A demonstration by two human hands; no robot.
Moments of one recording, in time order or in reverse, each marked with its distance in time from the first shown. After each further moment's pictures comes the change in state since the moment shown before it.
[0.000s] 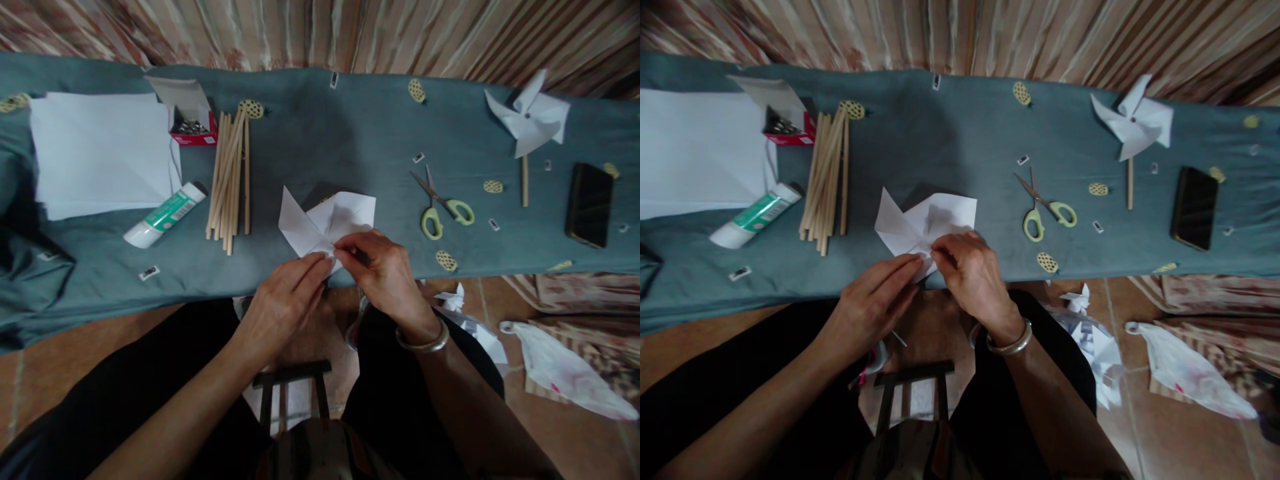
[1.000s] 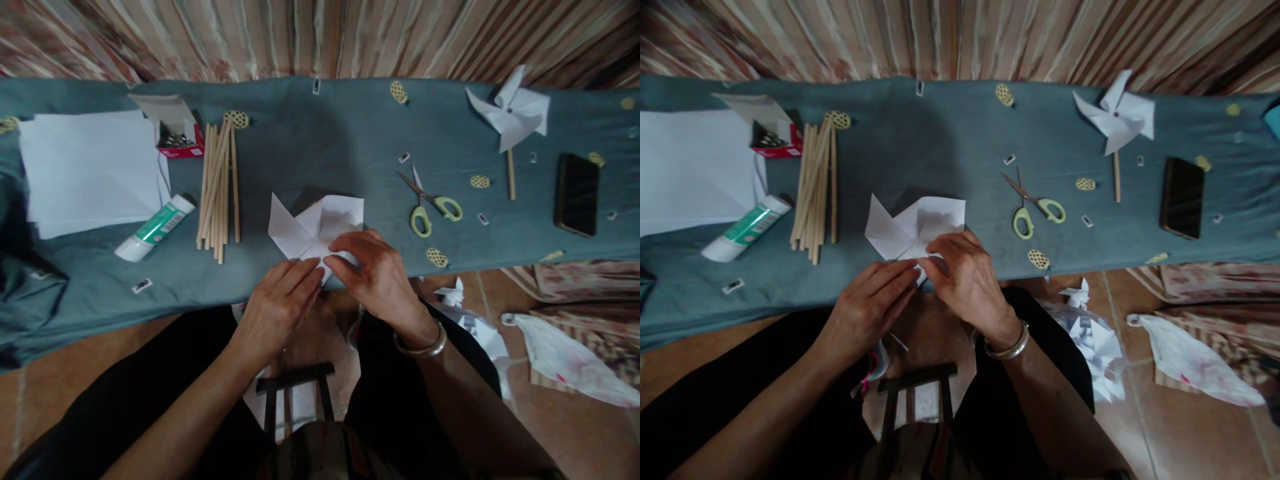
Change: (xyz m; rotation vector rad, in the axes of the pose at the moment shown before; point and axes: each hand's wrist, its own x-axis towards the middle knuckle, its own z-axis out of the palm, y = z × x) left_hand 0.006 -0.002 0.001 0.049 -0.020 0.050; right_hand -0.006 0.000 -0.004 -0.032 0.020 -0.066
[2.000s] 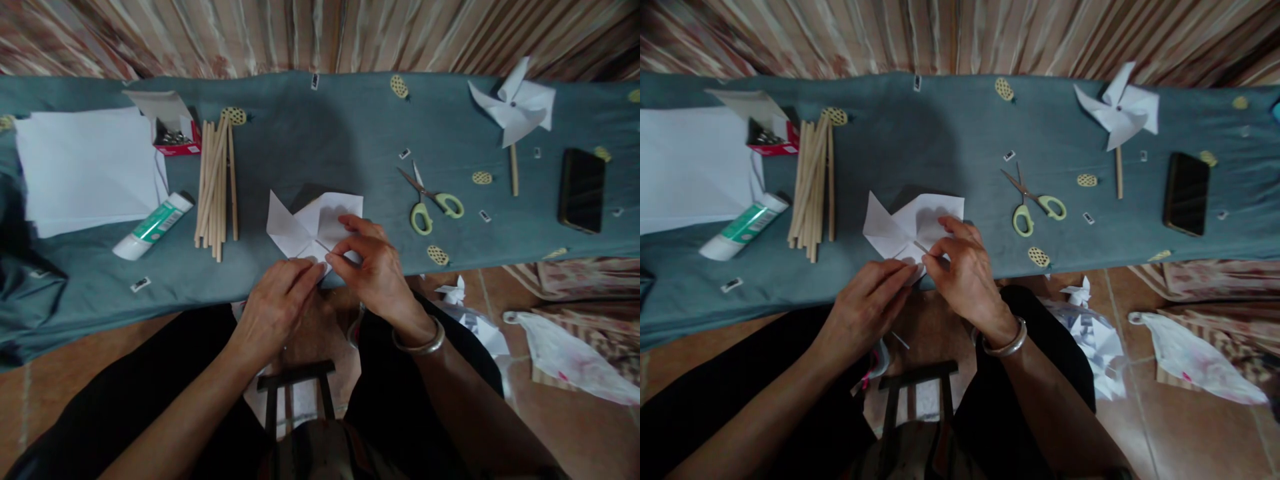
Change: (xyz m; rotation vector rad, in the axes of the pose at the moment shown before) left_hand -0.007 0.000 0.003 -0.025 -0.015 -0.022; right_hand 0.000 0.005 0.009 0.035 0.073 0.135
